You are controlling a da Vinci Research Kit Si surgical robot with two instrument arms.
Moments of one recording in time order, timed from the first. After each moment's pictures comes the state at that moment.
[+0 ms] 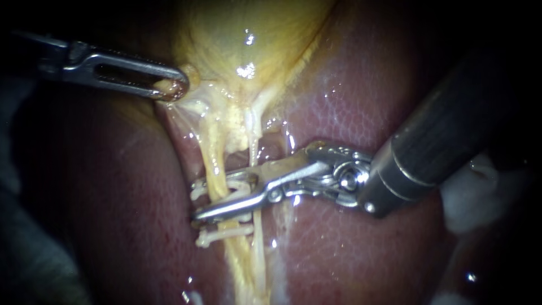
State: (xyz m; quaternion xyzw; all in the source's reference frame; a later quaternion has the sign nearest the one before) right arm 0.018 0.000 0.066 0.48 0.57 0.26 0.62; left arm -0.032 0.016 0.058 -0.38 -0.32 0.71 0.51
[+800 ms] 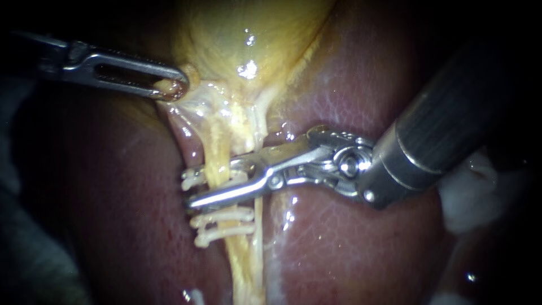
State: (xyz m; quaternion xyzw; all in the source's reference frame) right arm 0.018 0.002 0.063 0.50 0.58 0.25 0.59; left arm -0.032 0.016 0.058 -0.38 -0.32 0.71 0.51
